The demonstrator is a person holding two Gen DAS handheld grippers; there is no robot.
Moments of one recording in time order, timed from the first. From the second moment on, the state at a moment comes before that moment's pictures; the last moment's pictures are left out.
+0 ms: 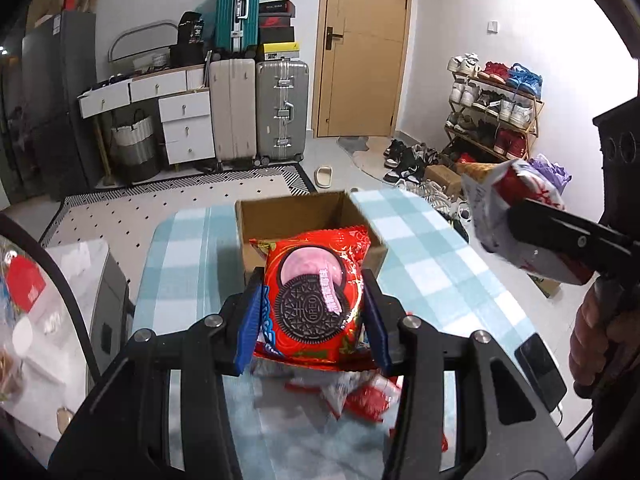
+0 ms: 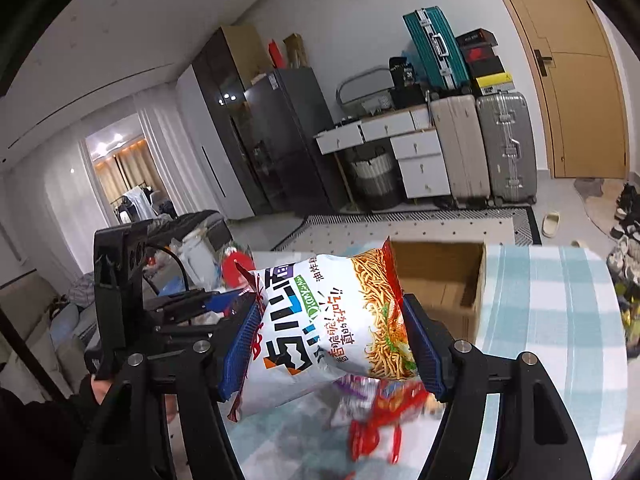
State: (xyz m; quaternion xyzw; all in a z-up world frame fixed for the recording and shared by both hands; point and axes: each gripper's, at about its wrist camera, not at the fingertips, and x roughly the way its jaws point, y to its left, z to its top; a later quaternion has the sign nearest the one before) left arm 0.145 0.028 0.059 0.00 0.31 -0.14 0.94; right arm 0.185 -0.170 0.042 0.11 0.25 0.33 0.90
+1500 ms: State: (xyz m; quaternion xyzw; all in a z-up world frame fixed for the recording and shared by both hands) left arm 0.463 -0.015 -0.098 0.04 0.48 -0.13 0.87; right arm 0.450 -0.142 -0.097 0.11 0.40 0.28 0.86
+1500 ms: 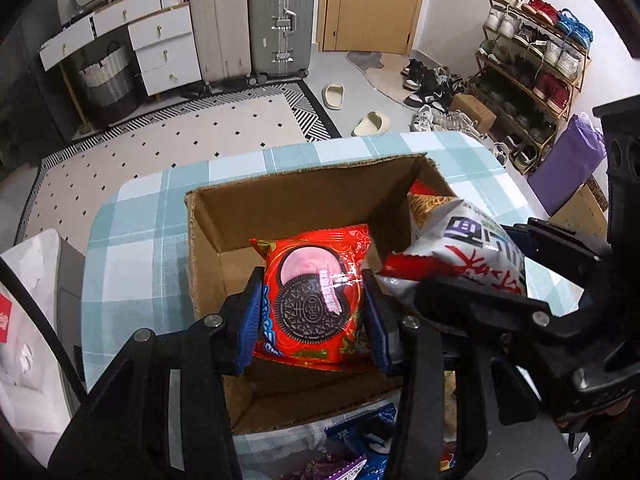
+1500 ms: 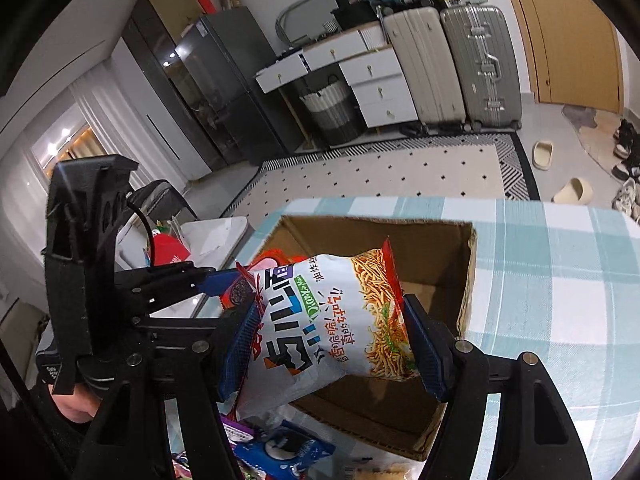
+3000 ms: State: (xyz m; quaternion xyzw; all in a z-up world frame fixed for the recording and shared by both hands) left arm 0.252 -0.014 0.004 0.05 0.34 -0.11 0.93; right arm 0.259 -0.180 -0.021 0.13 0.26 0.29 0.91
